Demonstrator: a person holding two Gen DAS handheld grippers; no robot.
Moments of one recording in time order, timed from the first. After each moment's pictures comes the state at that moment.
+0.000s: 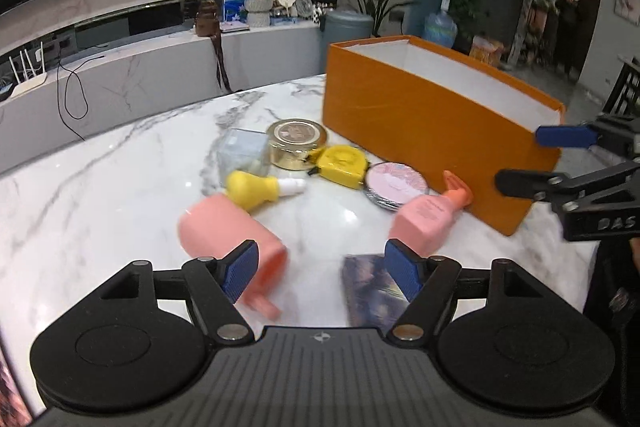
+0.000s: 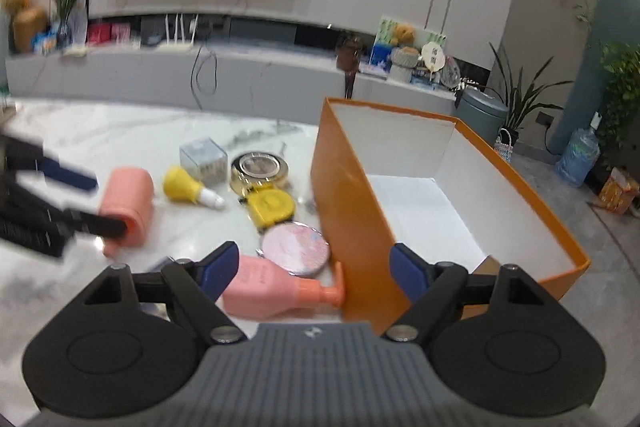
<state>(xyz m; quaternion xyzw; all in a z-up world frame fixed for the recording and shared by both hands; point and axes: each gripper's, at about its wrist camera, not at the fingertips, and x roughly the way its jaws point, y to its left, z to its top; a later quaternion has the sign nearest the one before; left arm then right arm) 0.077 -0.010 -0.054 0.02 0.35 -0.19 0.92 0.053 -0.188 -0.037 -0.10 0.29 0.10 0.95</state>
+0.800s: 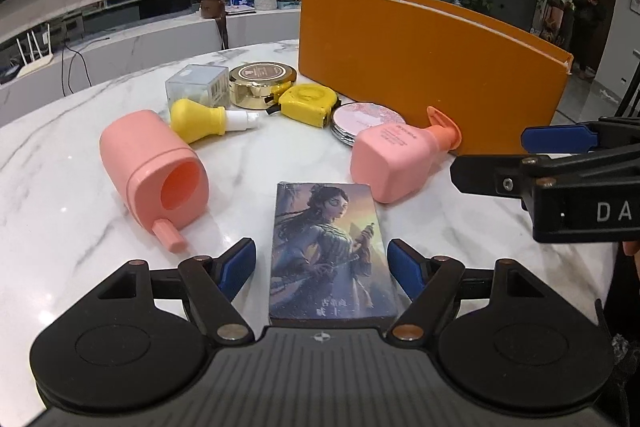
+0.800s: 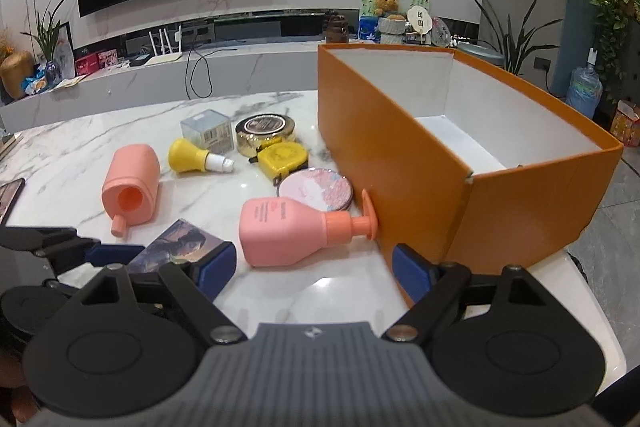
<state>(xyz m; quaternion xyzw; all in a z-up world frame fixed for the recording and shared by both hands) 0.057 -0.063 -0.111 0.03 0.36 -0.16 0.92 0.040 -0.195 -0.092 -0.02 0.31 0.09 0.94</state>
